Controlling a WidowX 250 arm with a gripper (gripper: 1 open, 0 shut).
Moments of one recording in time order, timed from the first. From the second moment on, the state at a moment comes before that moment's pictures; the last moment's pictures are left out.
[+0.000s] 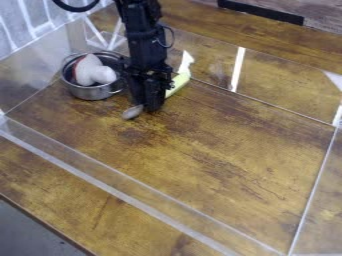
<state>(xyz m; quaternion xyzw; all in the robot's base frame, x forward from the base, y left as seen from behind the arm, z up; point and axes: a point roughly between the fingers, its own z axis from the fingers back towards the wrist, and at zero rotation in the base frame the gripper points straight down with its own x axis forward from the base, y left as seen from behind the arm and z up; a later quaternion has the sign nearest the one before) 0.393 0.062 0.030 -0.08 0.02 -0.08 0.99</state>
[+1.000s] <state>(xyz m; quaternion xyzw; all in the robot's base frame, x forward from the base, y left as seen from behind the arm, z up) 0.398 0.062 0.073 -0.07 0.01 -0.09 0.99</state>
